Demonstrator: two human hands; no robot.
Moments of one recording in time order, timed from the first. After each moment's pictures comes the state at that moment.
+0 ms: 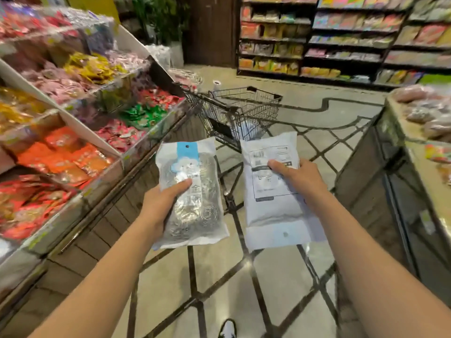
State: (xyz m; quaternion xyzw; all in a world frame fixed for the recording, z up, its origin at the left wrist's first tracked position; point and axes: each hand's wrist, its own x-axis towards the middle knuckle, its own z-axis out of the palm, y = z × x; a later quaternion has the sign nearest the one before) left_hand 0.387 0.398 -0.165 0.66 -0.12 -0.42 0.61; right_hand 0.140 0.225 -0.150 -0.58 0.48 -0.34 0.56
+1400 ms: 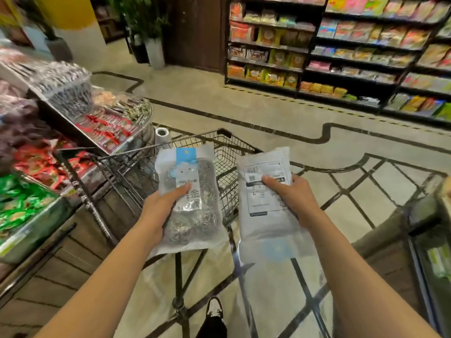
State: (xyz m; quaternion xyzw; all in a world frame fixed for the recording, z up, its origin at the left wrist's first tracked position) left_hand 0.522 -0.369 -0.199 0.64 -0.10 -0.44 0.62; right_hand 0.283 -0.544 -0.199 -0.59 0.51 -0.28 0.56
